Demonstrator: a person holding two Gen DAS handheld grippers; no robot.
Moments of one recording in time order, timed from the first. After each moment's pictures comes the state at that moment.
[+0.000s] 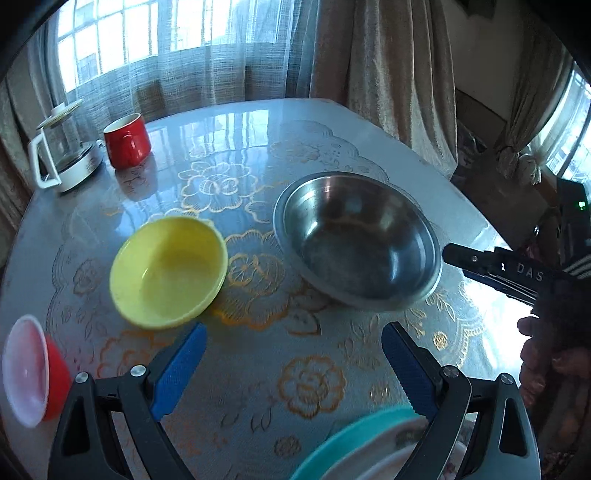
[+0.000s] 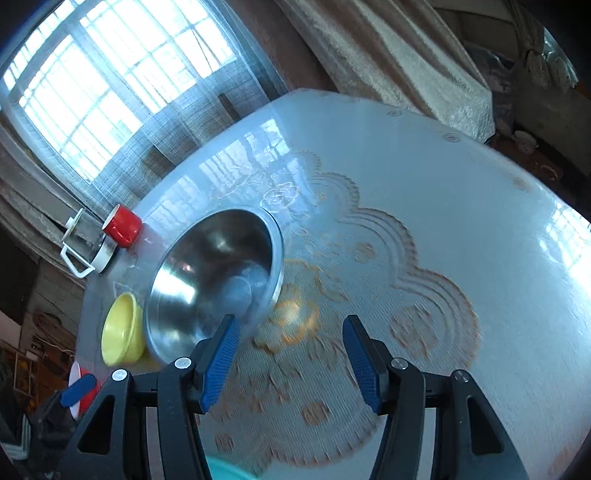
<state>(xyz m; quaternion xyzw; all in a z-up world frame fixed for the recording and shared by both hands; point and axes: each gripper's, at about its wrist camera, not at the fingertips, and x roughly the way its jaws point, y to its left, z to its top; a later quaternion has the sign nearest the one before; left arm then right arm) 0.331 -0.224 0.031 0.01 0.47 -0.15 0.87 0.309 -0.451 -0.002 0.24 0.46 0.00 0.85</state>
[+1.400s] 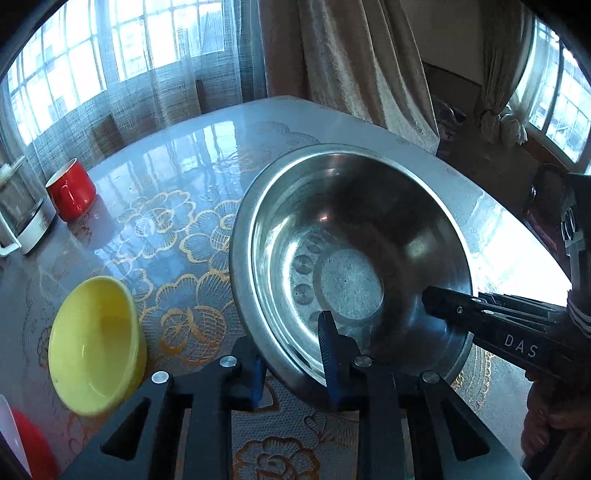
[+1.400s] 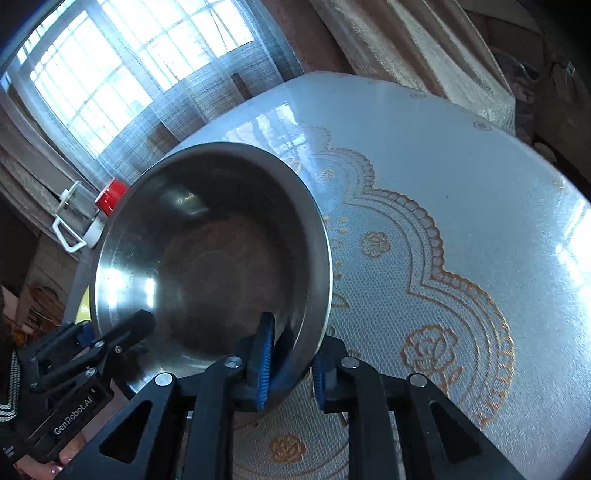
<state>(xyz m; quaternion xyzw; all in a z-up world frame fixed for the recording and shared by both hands) 0.370 -0.293 -0.001 0.09 0.45 -0.19 0.87 0.306 -0.453 -0.044 0.21 0.47 0.03 0.86</state>
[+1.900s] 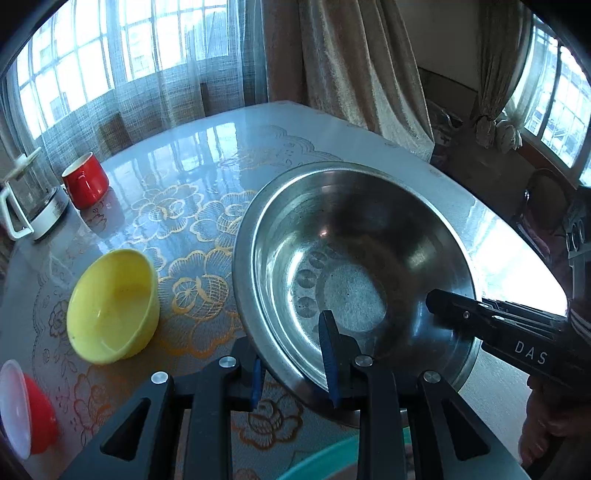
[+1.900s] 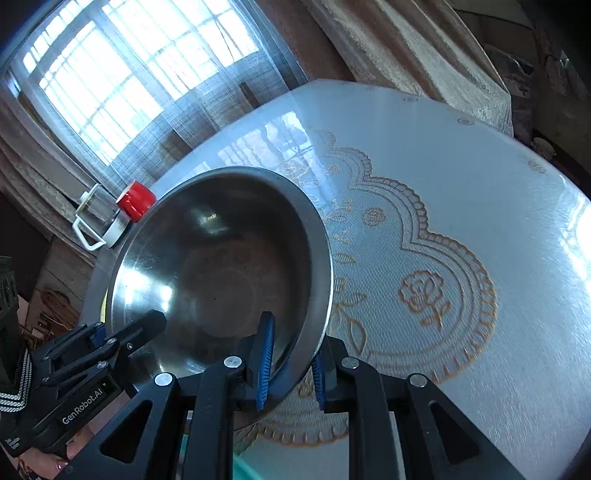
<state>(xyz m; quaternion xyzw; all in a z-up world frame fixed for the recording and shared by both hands) 0.324 -0.280 0.025 0.08 0.44 -0.19 0.88 0.272 -0.451 -0.024 0.23 0.45 0.04 0.86</state>
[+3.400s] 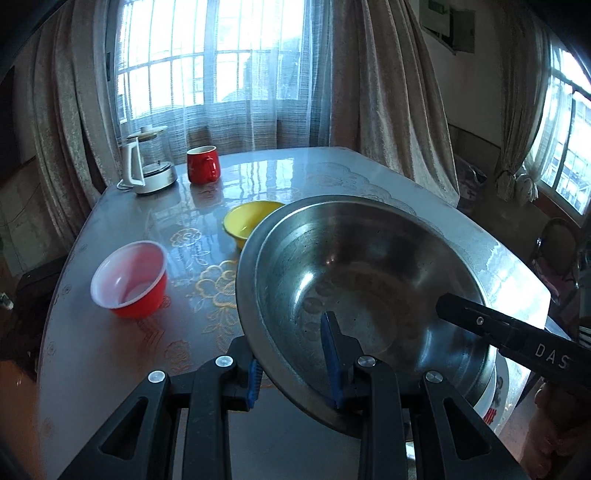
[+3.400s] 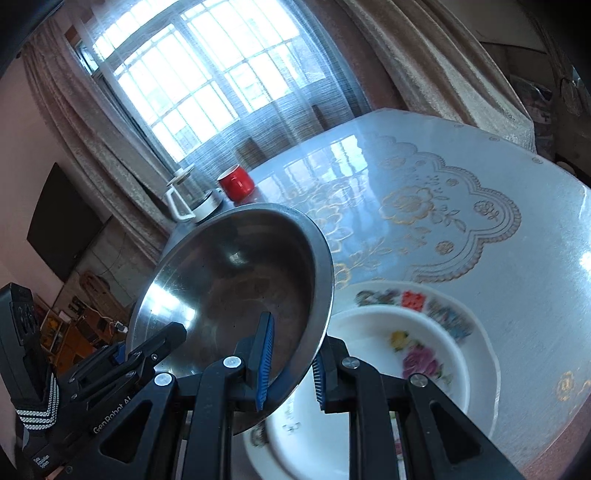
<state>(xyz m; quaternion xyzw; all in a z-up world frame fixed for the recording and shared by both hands) 0.152 -0.120 0.055 0.01 0.36 -0.12 0.93 0.155 -0.322 0.026 0.22 0.38 0.11 0.89</state>
